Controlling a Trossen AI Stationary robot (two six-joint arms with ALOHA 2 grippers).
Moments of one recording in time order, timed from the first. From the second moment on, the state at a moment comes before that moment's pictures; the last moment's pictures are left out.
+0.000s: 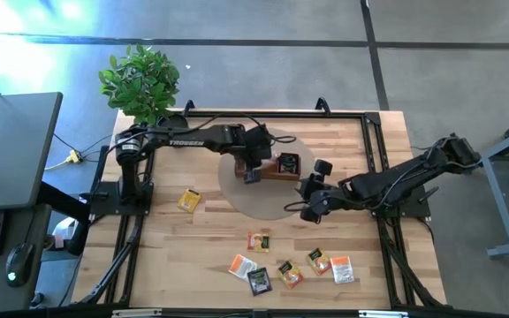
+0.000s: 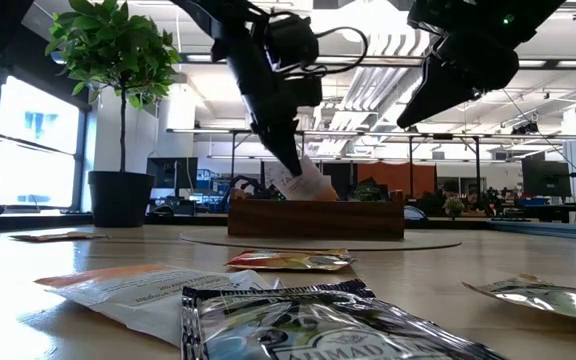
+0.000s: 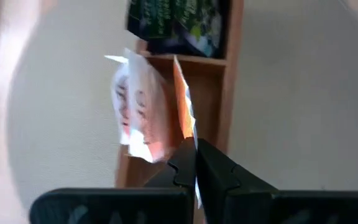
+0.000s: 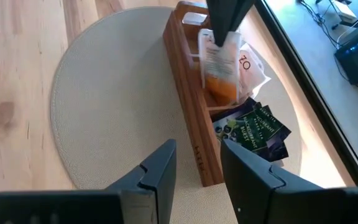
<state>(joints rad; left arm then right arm) 0.25 1.90 1.50 -0.63 0.00 0.20 0.29 1.30 0.80 -0.41 0.65 0.25</state>
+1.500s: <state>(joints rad) 0.23 1.90 1.50 -0.66 -0.03 -0.08 0.29 1.30 0.80 -0.41 0.65 0.24</state>
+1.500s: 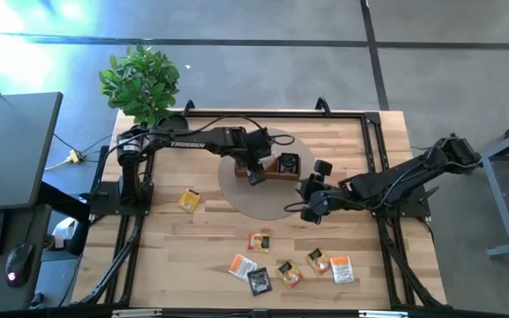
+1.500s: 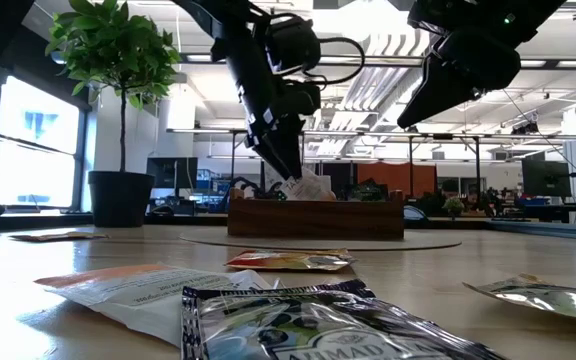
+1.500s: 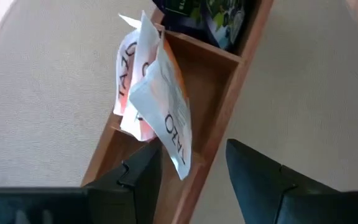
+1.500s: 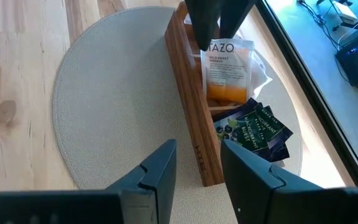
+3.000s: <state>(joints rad) 0.23 1.88 1.70 -0.94 -0.08 0.16 0.29 1.30 0.80 -0.41 0.65 0.22</state>
